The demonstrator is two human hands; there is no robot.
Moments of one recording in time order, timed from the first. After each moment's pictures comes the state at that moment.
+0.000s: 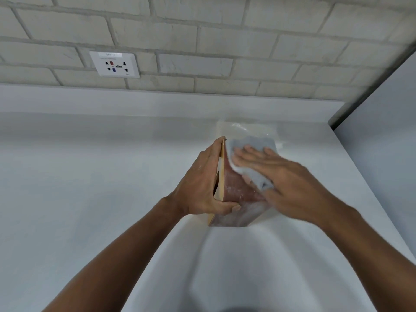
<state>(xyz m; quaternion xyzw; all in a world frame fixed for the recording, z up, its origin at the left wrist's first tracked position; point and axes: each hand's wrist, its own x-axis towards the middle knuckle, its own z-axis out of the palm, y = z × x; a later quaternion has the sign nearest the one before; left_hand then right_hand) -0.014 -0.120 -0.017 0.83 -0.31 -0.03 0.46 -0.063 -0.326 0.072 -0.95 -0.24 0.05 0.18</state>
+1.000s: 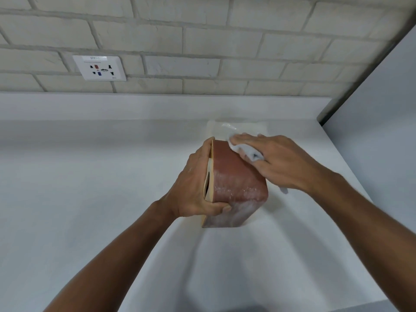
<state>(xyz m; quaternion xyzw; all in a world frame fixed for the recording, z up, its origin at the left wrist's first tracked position) -0.015 -0.118 -0.027 0.82 -0.32 -0.05 0.48 -0.029 -0.335 0.087 -0.97 -0.18 0.03 0.14</state>
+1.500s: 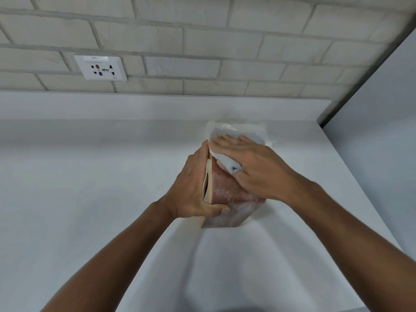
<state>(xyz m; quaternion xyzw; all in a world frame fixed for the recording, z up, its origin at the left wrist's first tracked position) -0.018 -0.124 -0.009 0.79 -0.36 0.02 0.50 -0.032 -0.306 0.077 -0.95 -0.25 0.07 0.15</state>
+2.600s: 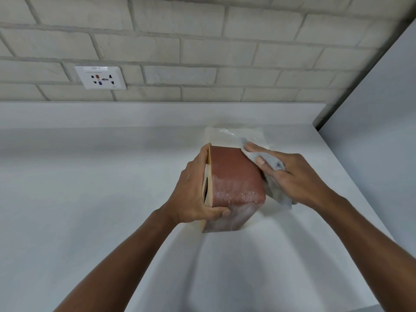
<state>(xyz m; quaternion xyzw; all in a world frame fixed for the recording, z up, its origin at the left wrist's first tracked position) -0.019 -0.124 -0.021 0.81 -0.30 -0.02 0.50 -0.053 -0.359 0.069 -0.93 -0.08 0.00 0.37</state>
